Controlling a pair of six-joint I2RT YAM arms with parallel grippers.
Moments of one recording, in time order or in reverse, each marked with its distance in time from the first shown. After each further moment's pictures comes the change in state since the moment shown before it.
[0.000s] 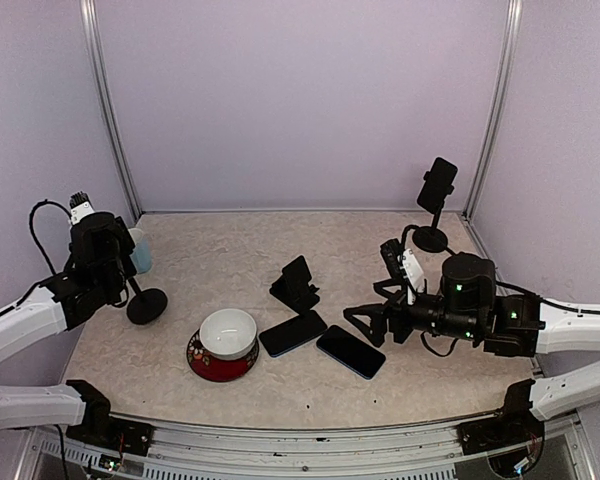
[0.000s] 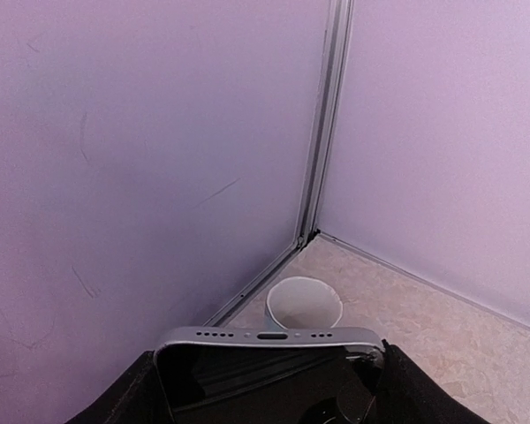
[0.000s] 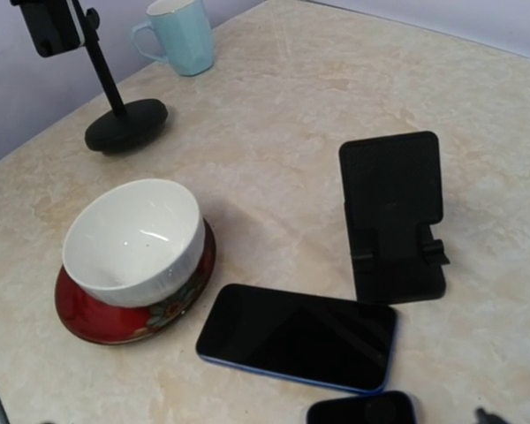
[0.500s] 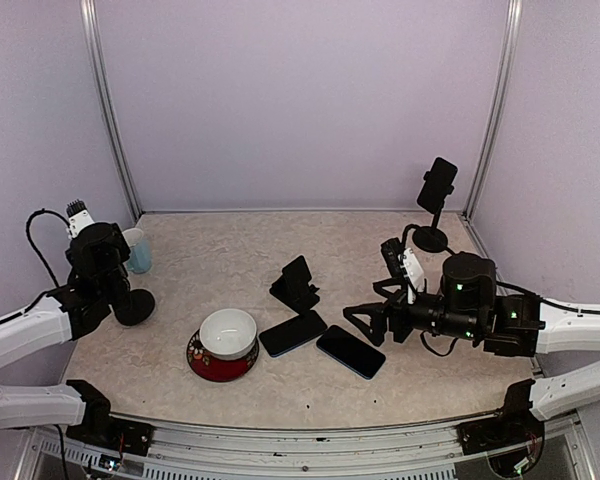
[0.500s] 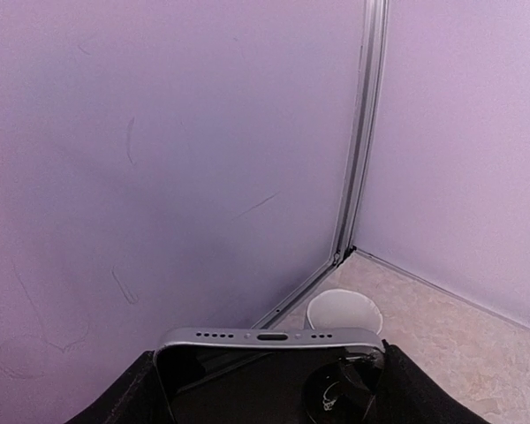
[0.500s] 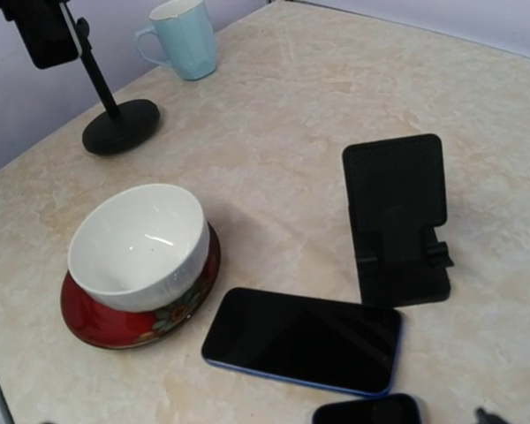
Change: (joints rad) left arm -0.005 0.000 -0.097 0.191 -0.111 0.100; right arm -0.002 0.000 0.000 0.008 -0.006 0.011
